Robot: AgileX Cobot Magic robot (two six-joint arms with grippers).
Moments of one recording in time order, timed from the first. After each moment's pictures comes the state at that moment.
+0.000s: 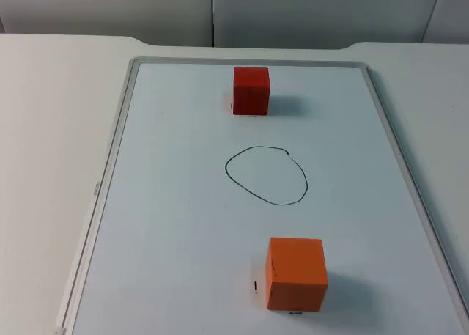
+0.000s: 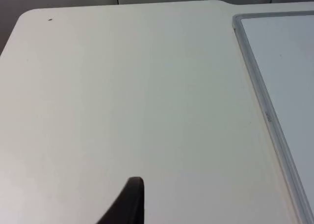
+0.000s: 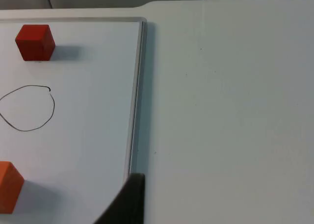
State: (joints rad) right arm 0.05 0.00 -0.52 -0.05 1.09 0.02; left arm 0.00 0.00 -0.52 0.00 1.09 0.02
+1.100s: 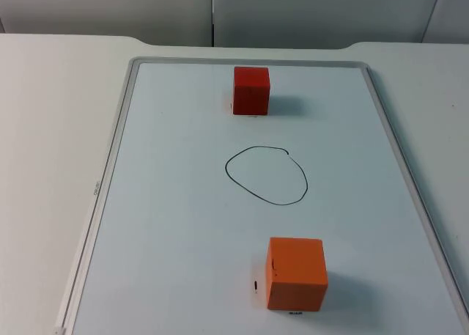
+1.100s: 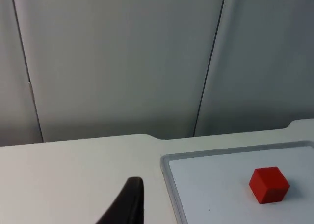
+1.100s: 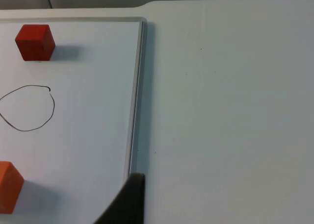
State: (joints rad) right arm 0.05 0.00 -0.52 -0.05 1.09 0.02; left arm 0.00 0.81 -0.91 -0.45 0.54 0.37
